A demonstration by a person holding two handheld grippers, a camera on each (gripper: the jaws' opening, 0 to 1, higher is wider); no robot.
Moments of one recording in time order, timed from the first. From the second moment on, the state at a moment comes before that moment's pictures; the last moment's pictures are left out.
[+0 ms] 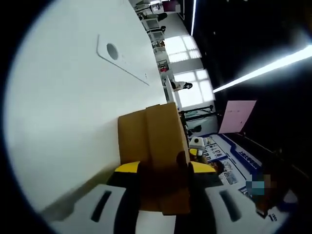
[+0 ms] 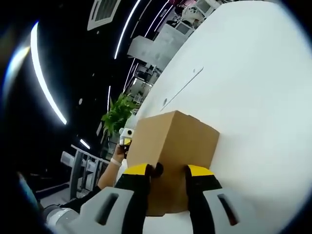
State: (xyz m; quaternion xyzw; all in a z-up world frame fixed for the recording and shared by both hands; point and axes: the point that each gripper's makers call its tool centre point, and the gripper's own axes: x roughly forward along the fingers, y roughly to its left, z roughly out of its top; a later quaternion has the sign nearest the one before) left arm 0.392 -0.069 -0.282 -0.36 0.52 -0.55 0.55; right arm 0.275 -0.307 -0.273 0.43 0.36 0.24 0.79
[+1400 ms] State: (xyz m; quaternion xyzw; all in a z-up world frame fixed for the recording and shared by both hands) left arm 0.358 -0.059 -0.282 -0.38 0.50 -0.53 0.58; right arm 0.295 -0.320 -0.276 0.41 0.37 0.27 0.79
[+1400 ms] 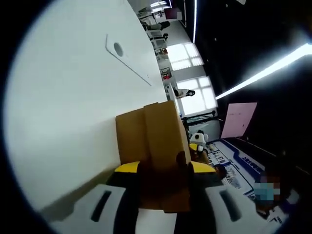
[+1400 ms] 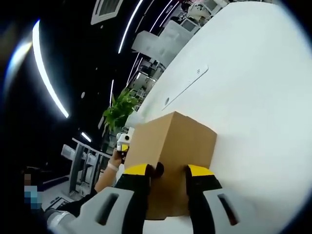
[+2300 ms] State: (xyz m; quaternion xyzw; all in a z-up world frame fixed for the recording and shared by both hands) left arm 0.331 -0.051 -0.282 -0.38 0.49 -0.53 0.58; right arm 0.304 -0.318 -0.273 0.40 0.36 0.27 0.80
